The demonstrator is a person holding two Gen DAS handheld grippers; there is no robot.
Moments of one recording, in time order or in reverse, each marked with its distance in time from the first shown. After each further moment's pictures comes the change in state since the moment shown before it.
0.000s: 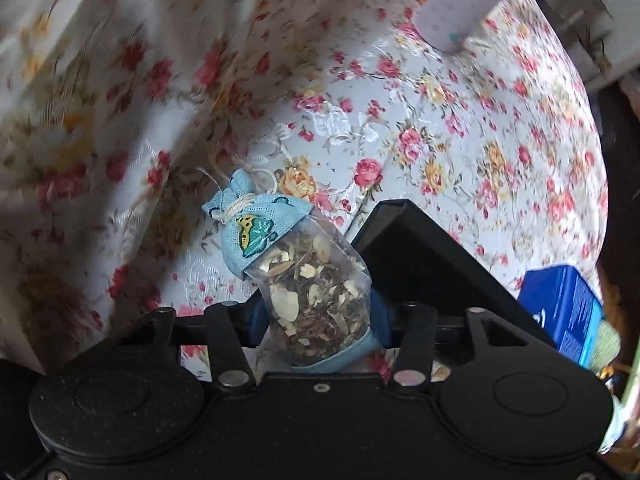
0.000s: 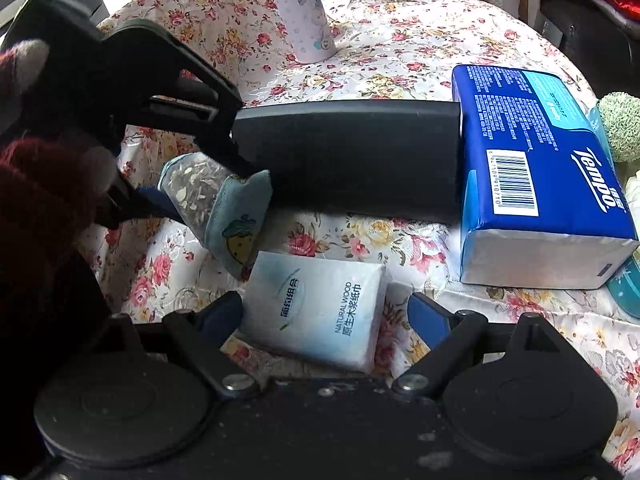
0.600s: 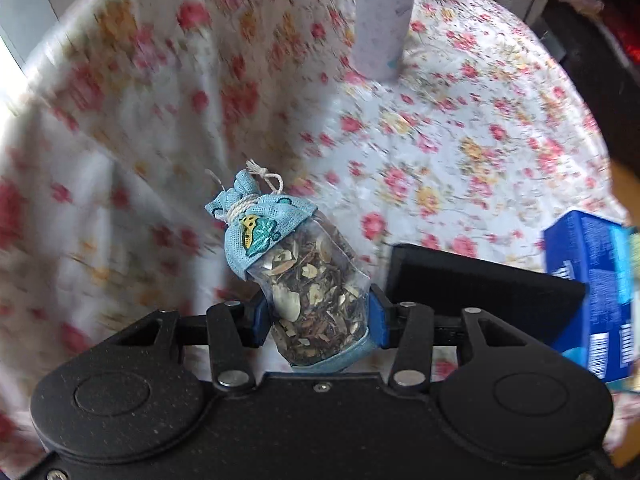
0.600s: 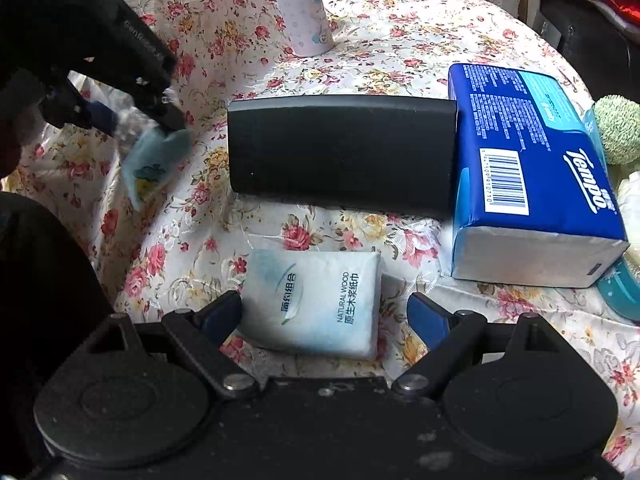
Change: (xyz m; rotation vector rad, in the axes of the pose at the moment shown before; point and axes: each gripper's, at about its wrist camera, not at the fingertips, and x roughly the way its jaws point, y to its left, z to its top) left arm -0.034 -0.013 0.019 0.387 -0.116 0.092; right arm 0.000 0.006 0.003 -0.028 0.030 -0.042
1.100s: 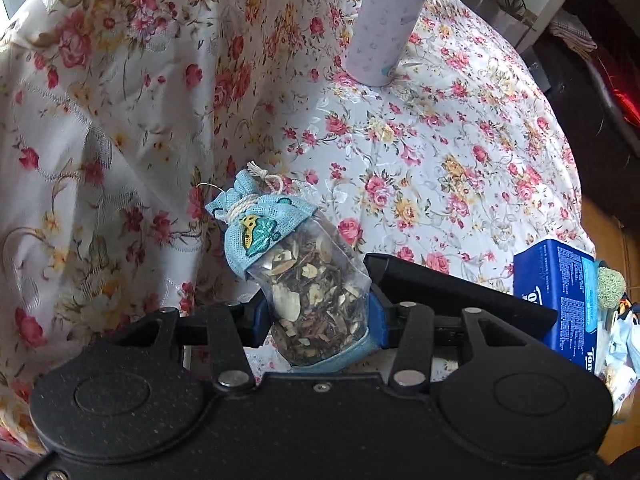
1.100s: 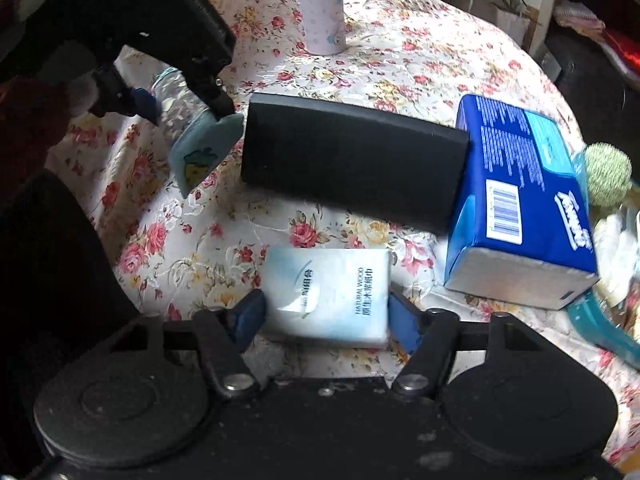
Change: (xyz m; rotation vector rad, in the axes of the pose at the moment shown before) left arm 0.004 0.010 -0.002 -0.088 -0.025 -0.115; right arm -0.020 0.023 0.002 -0.134 0.011 -0.088
